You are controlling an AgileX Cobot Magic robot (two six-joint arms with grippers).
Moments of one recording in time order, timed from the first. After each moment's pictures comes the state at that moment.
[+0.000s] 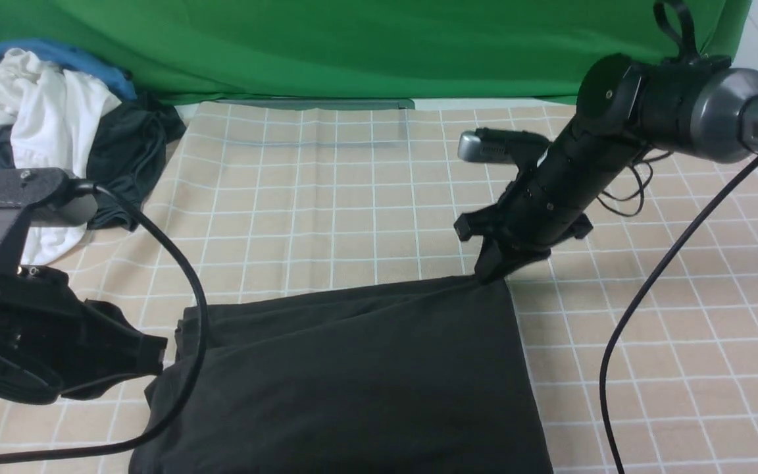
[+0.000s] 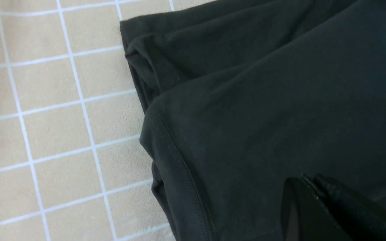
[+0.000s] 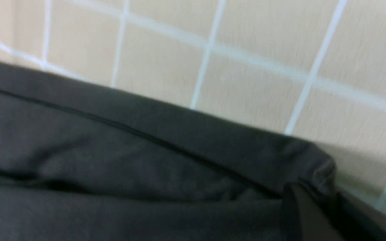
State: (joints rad) right arm 0.33 2.10 -1.59 0.43 0.91 -0.13; left arm -0.23 0.97 -0.75 -0.28 0.91 0.11
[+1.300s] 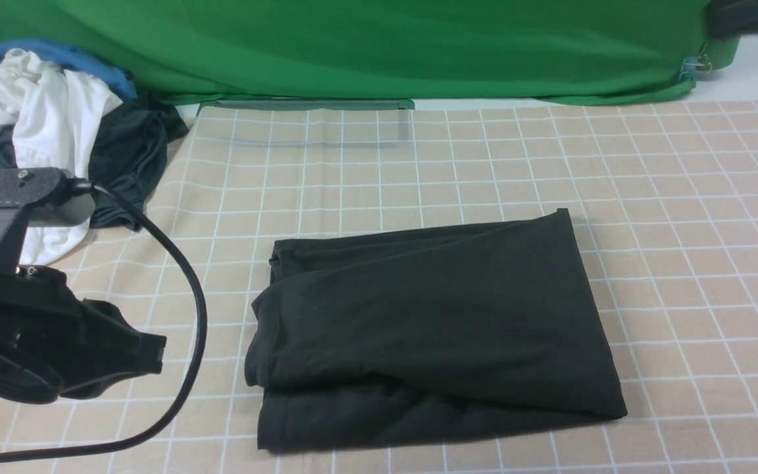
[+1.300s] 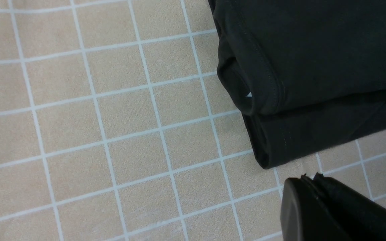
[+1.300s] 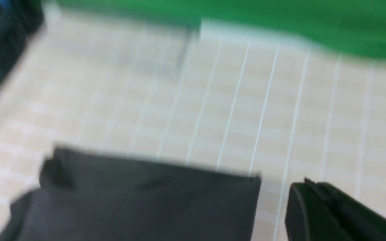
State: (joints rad) right arm 0.13 1.22 -1.33 0.26 0.75 -0.13; left arm -0.23 0.97 -0.75 -0.27 0.91 0.09
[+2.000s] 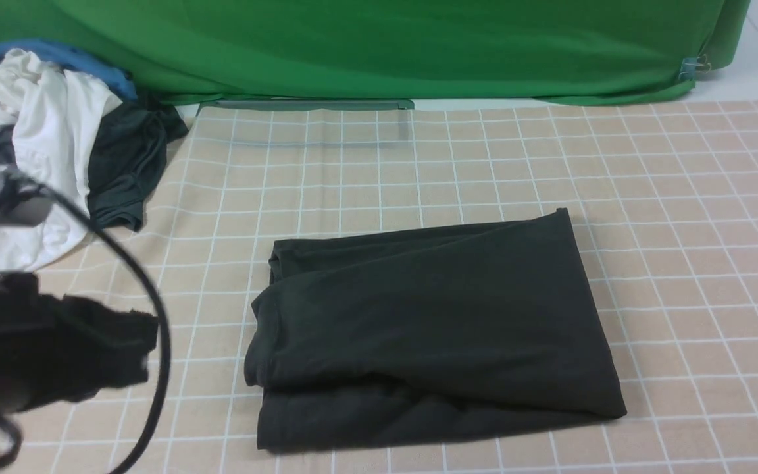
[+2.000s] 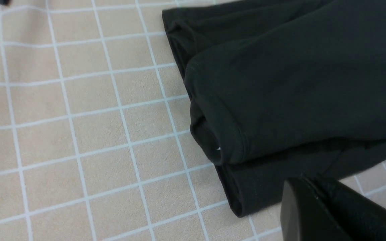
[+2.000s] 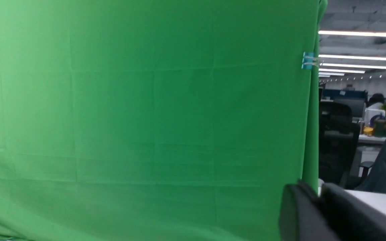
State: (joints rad) right arm 0.13 0.29 -0.38 0.26 -0.16 -0.30; left arm -0.23 0.77 -0.63 -0.36 0.74 0.17
